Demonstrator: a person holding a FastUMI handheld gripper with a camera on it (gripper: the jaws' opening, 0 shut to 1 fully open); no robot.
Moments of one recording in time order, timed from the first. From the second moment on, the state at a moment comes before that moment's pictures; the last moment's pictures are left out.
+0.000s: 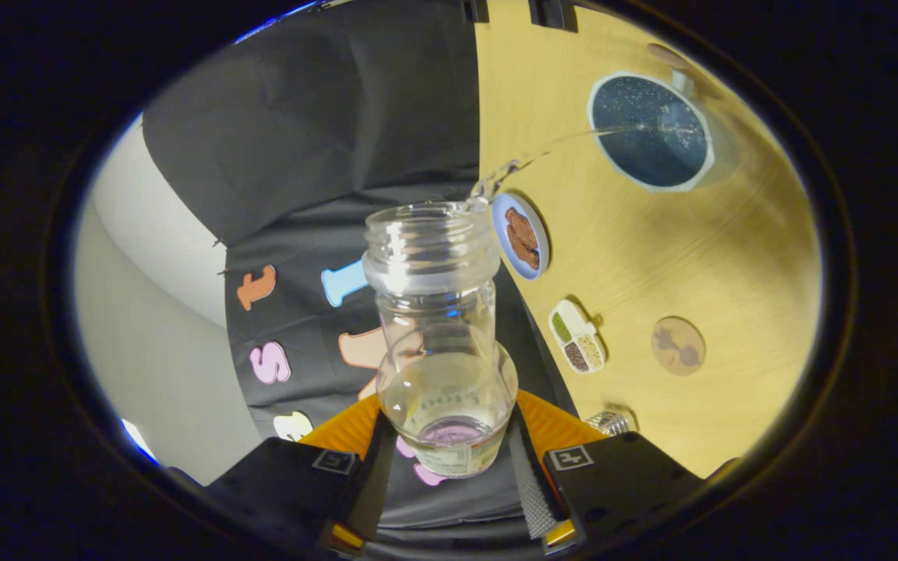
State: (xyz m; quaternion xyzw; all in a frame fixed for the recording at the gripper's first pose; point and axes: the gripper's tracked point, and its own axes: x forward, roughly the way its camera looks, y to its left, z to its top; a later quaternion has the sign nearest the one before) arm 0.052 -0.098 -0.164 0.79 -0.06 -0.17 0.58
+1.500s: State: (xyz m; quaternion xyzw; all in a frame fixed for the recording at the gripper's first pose) arm 0.057 -0.109 -0.159 0.83 -0.09 -0.18 0.53
